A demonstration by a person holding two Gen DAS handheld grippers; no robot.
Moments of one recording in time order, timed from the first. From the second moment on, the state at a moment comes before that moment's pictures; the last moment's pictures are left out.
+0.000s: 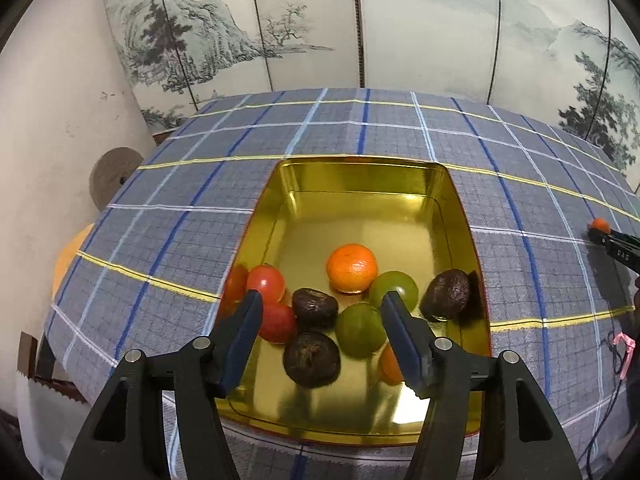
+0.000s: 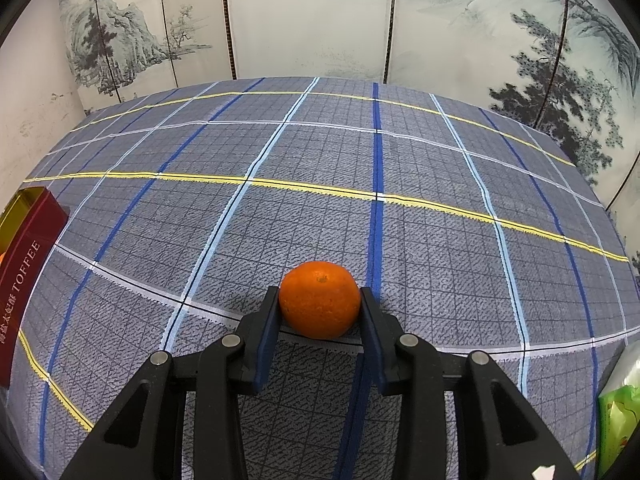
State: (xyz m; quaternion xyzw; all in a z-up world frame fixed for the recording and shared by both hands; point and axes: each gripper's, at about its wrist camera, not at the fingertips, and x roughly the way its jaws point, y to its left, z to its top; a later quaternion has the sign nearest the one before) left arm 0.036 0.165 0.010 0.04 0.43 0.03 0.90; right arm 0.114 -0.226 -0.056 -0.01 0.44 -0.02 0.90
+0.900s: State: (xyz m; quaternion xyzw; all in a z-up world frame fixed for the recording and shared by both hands) left arm 0.024 0.185 0.018 0.03 0.41 0.06 0.91; right arm 0.098 -0.165 -0.010 -0.02 0.42 0.04 0.91
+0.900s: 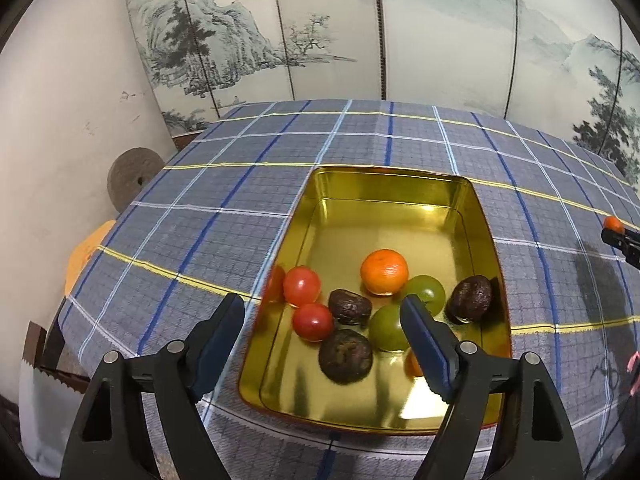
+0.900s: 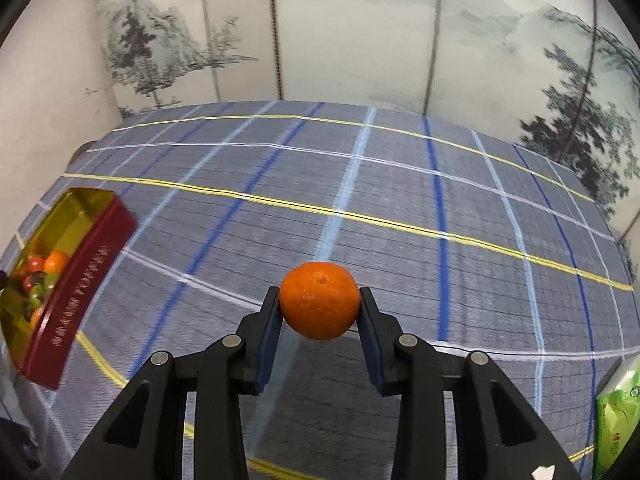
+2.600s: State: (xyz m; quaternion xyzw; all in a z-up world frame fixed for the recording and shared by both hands) left arm -0.003 0.261 0.004 -0.01 0.46 0.13 0.88; right arm 0.080 0.094 -0.023 -0.11 0.42 0.27 0.86
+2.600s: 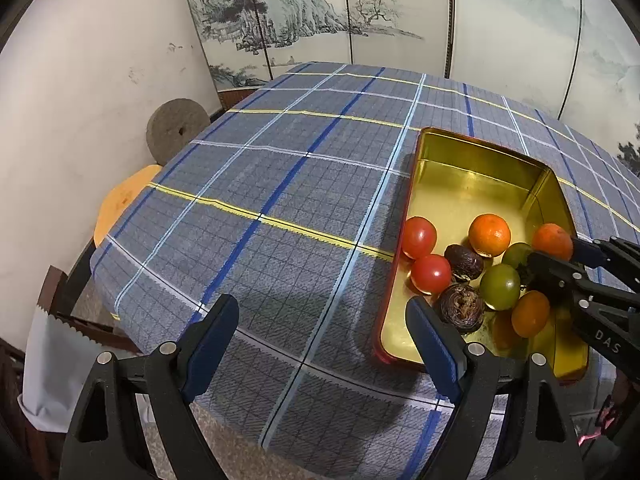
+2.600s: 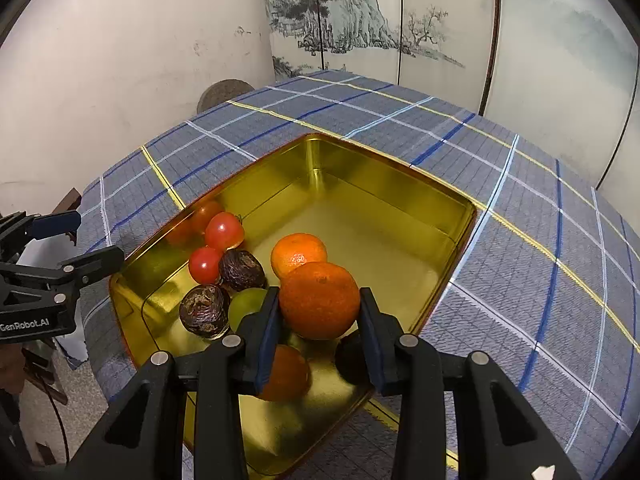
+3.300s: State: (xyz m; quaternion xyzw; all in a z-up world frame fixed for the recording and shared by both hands) left arm 0.000 0.255 -0.002 -0.01 0.47 0.11 0.88; right arm 0.078 0.101 -0.024 -0.11 0.42 0.25 0.87
